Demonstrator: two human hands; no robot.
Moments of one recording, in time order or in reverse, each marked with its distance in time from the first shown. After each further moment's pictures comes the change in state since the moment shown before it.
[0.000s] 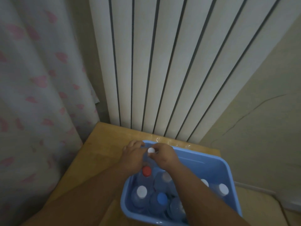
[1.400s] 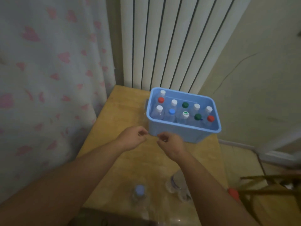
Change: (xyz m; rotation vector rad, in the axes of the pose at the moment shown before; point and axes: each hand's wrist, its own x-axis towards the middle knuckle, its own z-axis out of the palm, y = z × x) left_hand -0.313 -0.006 -0.004 -0.535 -0.038 -0.064; right_hand -0.315 -0.025 0.125 0.114 0.164 0.058
